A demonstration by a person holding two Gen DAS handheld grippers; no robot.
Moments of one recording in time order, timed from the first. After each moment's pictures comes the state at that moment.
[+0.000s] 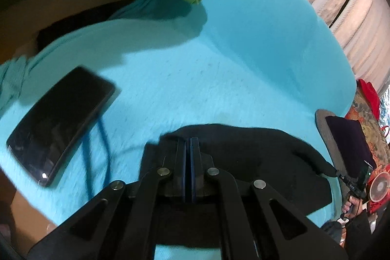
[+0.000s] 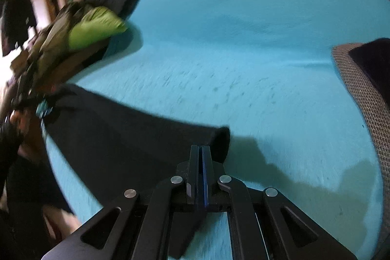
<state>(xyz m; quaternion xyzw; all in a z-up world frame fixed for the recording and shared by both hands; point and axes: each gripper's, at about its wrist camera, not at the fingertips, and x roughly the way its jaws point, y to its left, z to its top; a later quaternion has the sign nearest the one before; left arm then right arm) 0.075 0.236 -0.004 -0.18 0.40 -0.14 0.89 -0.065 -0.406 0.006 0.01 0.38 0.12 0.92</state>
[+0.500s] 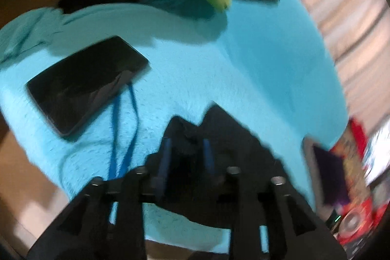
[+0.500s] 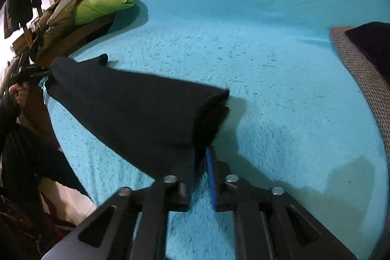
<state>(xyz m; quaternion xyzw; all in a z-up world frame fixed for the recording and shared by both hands) 0.040 0.284 -0.014 -0.32 0.39 -0.12 0.86 -0.125 -0.407 -0.027 0.00 0.41 0.11 0.90</state>
